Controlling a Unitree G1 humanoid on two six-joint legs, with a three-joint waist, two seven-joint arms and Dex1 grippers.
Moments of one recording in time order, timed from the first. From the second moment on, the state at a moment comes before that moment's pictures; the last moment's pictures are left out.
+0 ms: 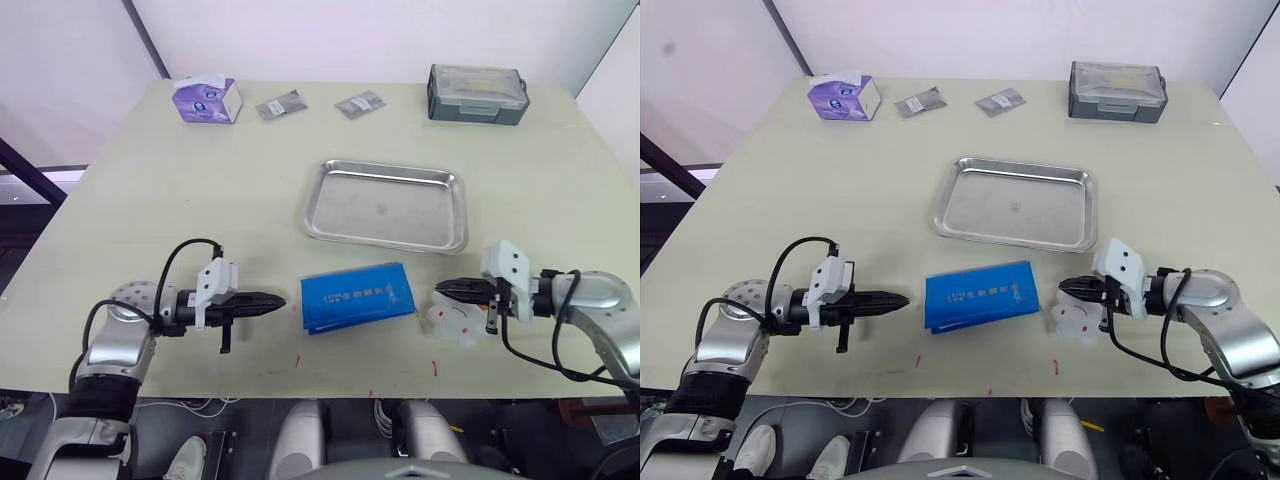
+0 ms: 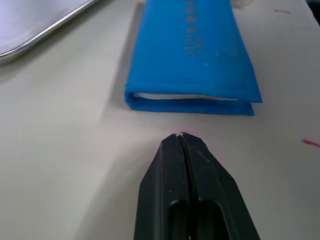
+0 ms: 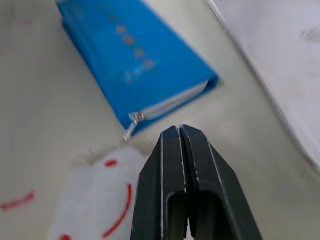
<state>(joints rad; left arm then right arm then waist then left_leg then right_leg) -0.21 0.76 0.00 0.23 -0.33 -0.05 -1.42 -0.21 -0.81 0.12 -0.25 0.34 0.39 1.04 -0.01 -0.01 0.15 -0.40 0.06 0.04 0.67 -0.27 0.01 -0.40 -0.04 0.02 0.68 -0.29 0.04</state>
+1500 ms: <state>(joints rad) -0.34 0.71 -0.12 0.29 -0.30 0.00 -1.52 -0.37 -0.66 0.26 -0.11 0.20 0.37 1.09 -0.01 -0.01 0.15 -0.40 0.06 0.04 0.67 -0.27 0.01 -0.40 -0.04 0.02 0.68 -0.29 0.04</state>
